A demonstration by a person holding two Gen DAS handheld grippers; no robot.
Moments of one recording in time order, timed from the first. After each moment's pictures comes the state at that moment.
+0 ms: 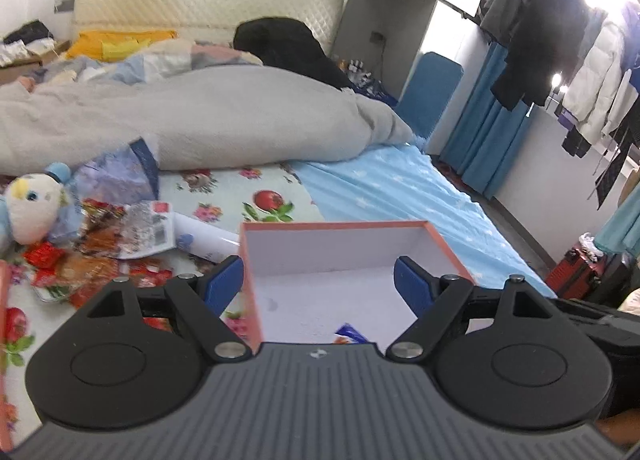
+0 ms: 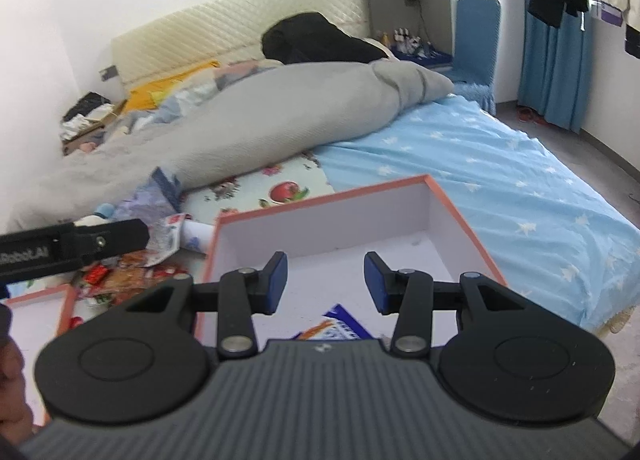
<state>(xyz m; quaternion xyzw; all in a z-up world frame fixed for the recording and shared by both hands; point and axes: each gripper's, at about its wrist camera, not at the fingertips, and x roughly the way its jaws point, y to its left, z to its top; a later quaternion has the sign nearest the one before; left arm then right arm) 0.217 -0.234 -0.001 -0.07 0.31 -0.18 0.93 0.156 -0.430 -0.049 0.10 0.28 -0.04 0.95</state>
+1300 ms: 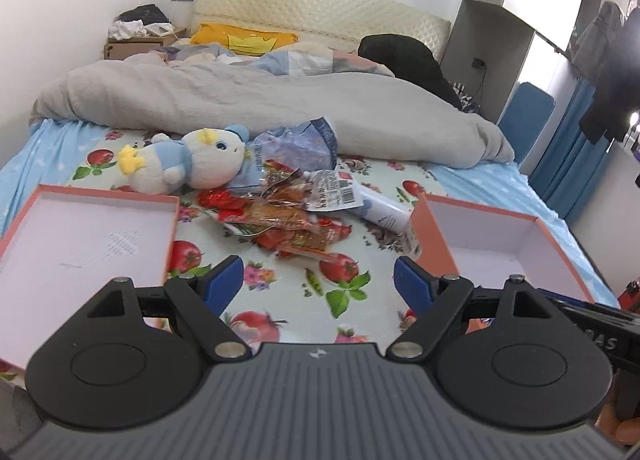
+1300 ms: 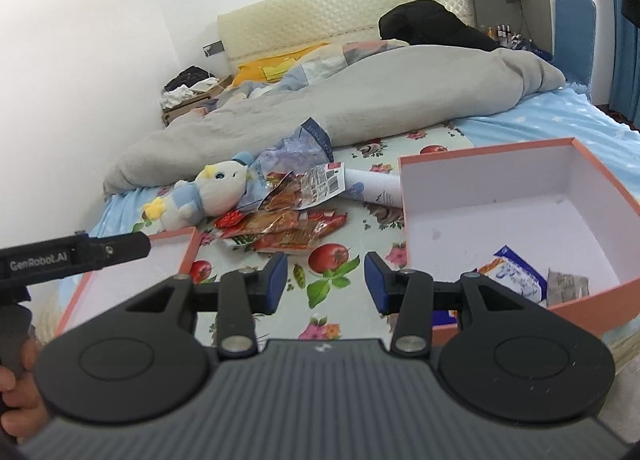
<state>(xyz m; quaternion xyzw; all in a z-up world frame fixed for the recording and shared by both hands) 0.095 -0.031 -0.032 -0.10 0.31 -0.04 0.94 0.097 -0.275 -0.074 0.10 0.28 0.10 0.95</state>
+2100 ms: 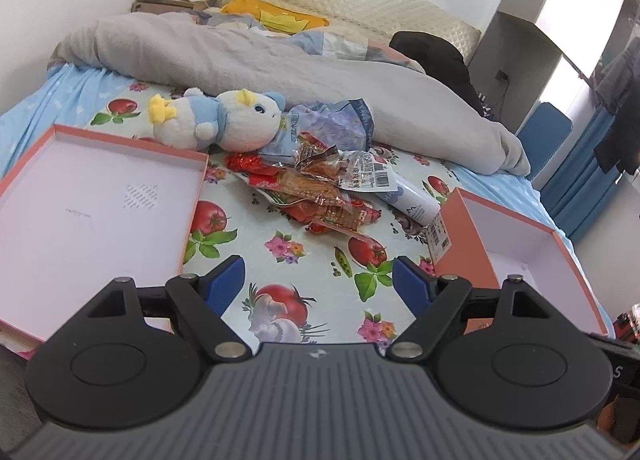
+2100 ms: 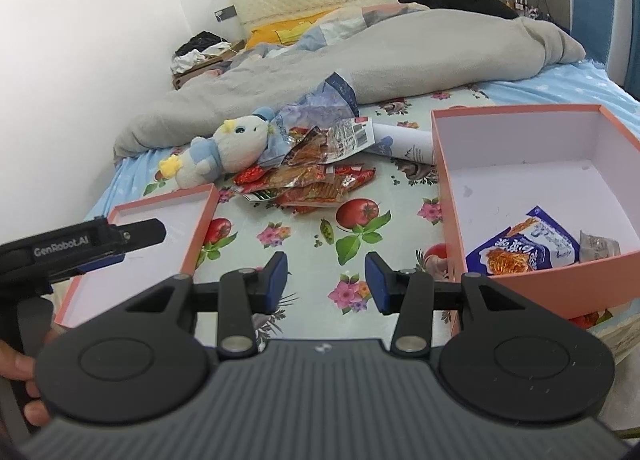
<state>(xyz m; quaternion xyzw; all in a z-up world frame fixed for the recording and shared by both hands) 0.097 0.016 -0.079 -0.17 0.33 -0.02 0.93 0.101 -0.238 -0.102 0.09 0.34 0.11 0.93</state>
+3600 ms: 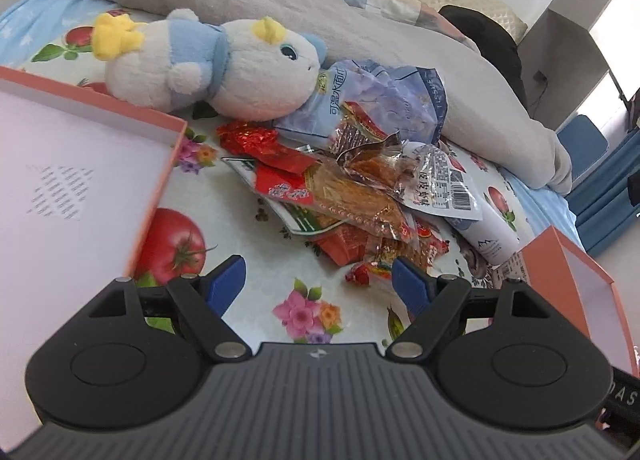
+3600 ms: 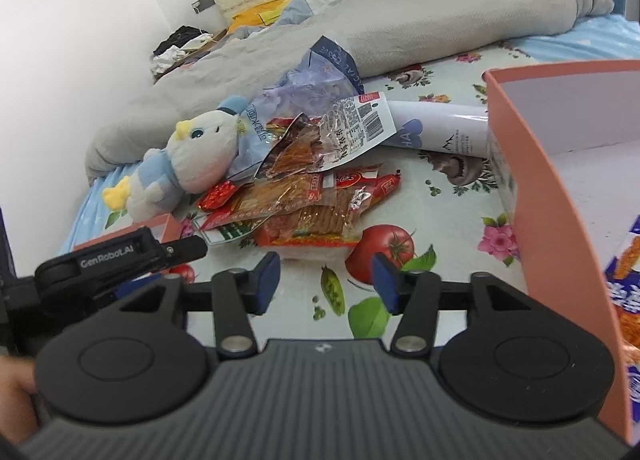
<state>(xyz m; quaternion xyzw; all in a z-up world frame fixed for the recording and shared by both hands) 0.302 0.049 -0.205 -0.23 0.38 -0.01 0.89 0.274 -0.209 -0.188 0.15 0.36 0.11 0.91</state>
